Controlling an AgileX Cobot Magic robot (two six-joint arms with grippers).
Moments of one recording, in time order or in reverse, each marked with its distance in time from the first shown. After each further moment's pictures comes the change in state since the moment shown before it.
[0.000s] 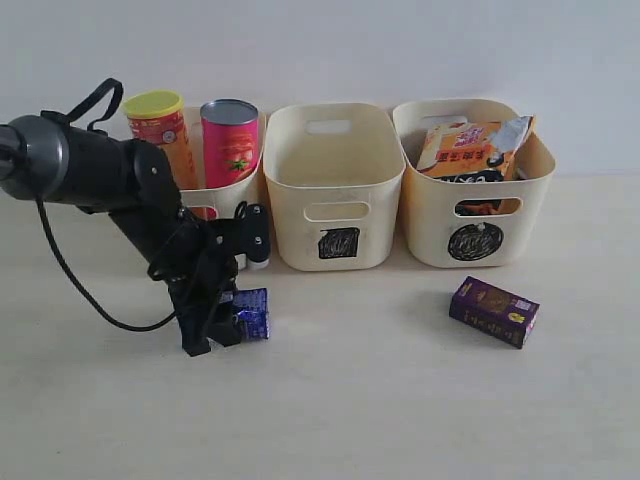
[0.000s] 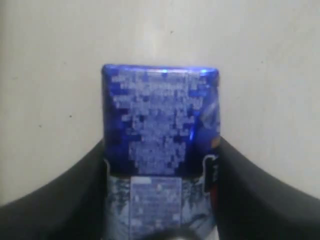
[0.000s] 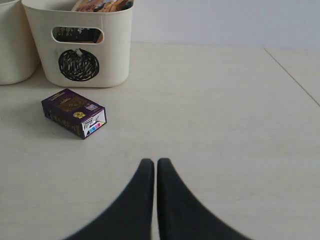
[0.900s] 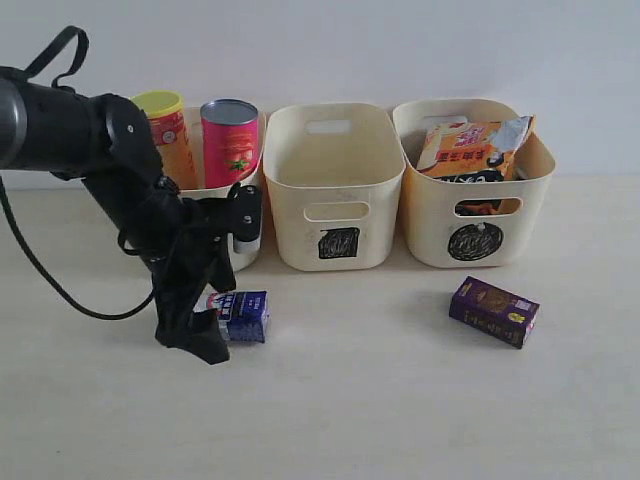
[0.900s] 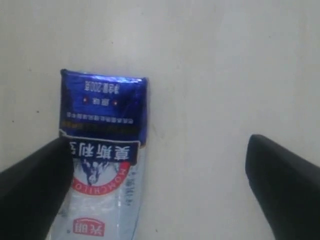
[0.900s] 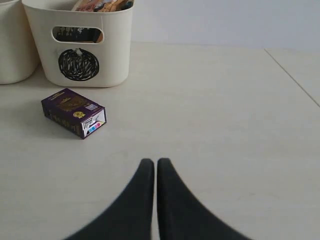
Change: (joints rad) left arm 0.000 -0.110 0.010 -0.017 0.189 0.018; right arm 0.000 0.000 0.000 0.000 0.000 -0.002
